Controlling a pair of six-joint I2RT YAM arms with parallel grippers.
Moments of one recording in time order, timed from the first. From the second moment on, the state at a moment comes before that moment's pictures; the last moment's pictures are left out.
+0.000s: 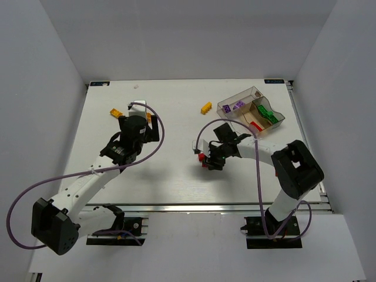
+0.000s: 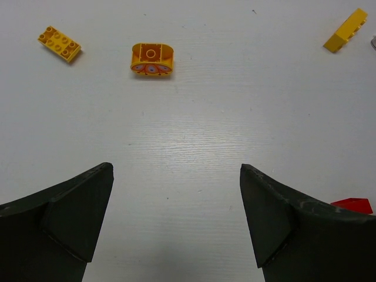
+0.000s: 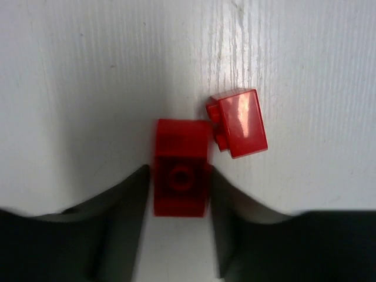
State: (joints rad) left arm -0.53 1.10 0.88 -0.26 -0.47 -0.25; right arm 0.61 1.68 0.91 -0.35 -0.49 -0.87
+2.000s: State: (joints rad) left arm -0.84 1.95 1.40 -0.46 -0.16 -0.70; right arm 0.06 1.57 1.20 -0.25 -0.14 -0.24
